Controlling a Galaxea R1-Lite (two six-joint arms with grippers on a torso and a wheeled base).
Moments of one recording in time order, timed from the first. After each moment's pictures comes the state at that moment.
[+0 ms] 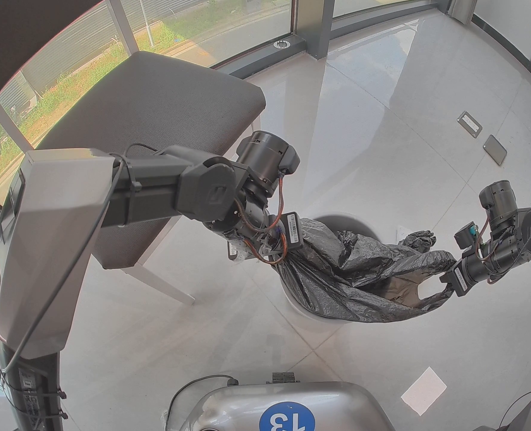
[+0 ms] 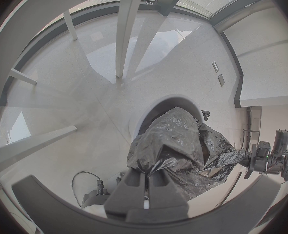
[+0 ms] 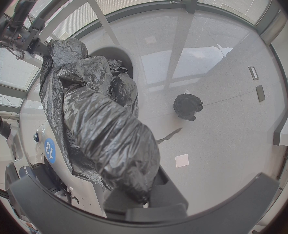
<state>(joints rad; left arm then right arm) -0.67 2.22 -1.91 0.57 0.06 -0.60 0.05 1.78 -0.93 0.13 0.13 -0.39</state>
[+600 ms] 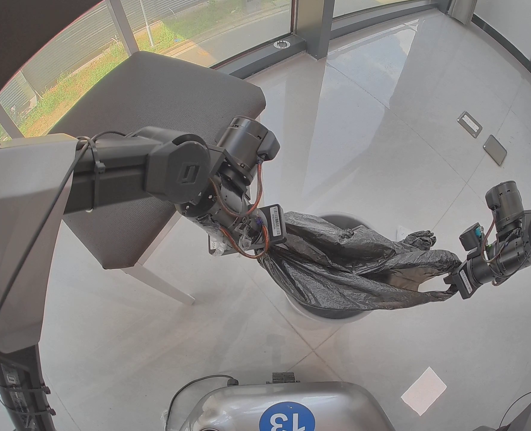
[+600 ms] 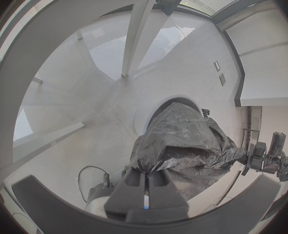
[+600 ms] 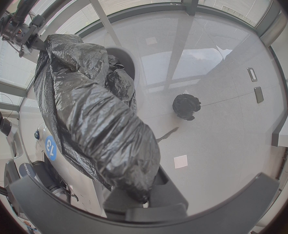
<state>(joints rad) -0.64 2.15 -1.89 0.65 0.03 -0.59 0.05 1.73 -0.90 0.13 0.13 -0.41</state>
